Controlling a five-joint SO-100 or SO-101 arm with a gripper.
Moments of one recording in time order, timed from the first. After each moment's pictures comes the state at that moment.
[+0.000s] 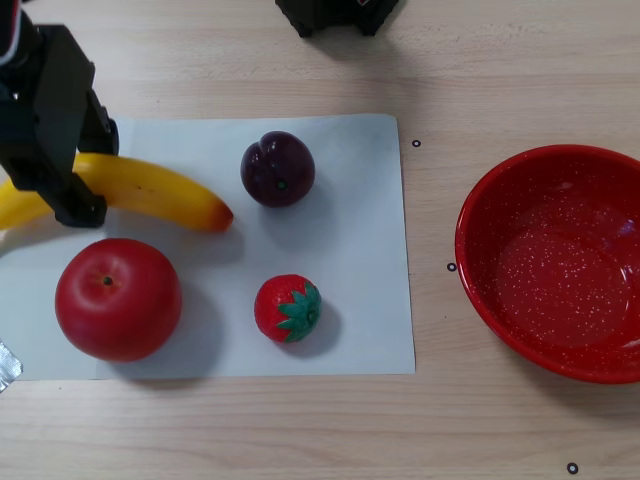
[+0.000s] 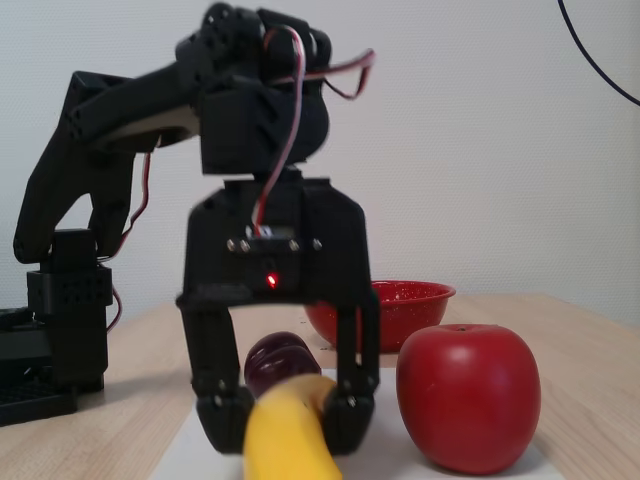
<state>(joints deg) -37.7 59.2 41.7 104.2 30.2</state>
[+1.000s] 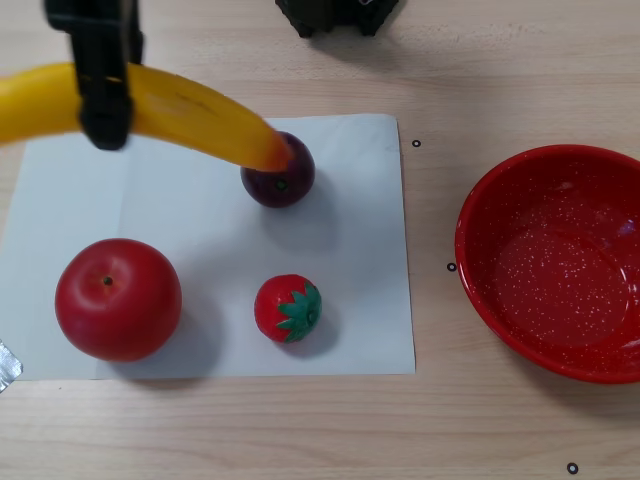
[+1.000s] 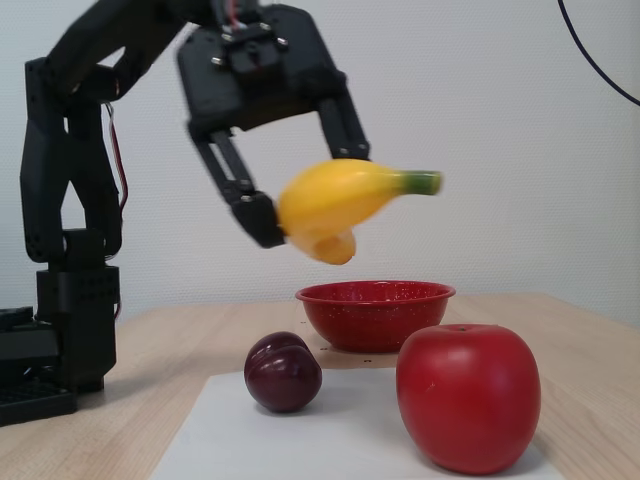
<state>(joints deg) -23.8 96.0 55.8 107.3 24.0</state>
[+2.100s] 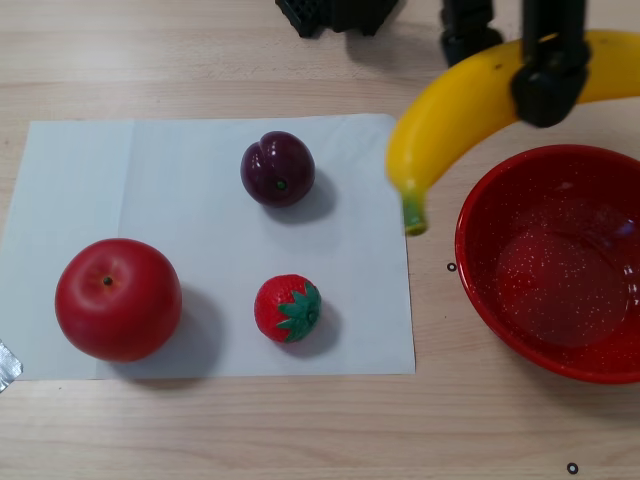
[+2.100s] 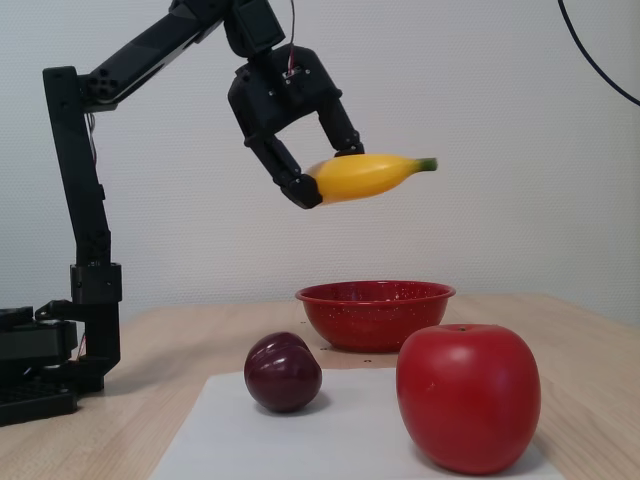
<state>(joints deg) 26.7 102.0 54.2 97.4 -4.0</state>
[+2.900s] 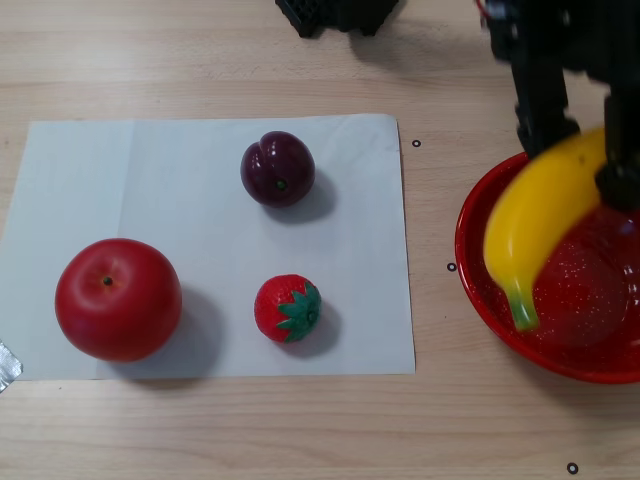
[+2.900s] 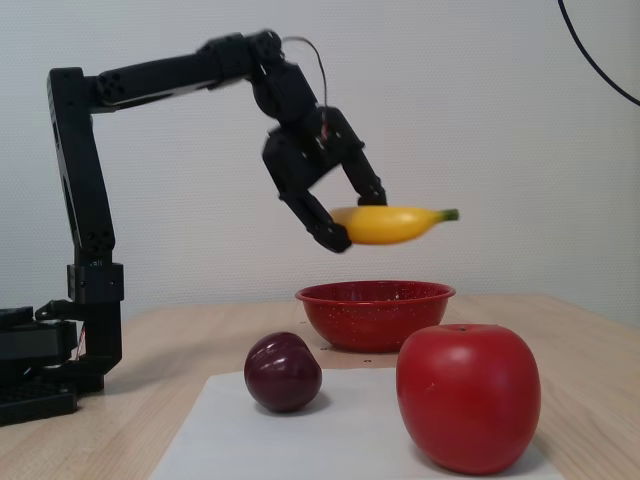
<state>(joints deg) 32.2 100.6 78.5 55.5 -6.1</state>
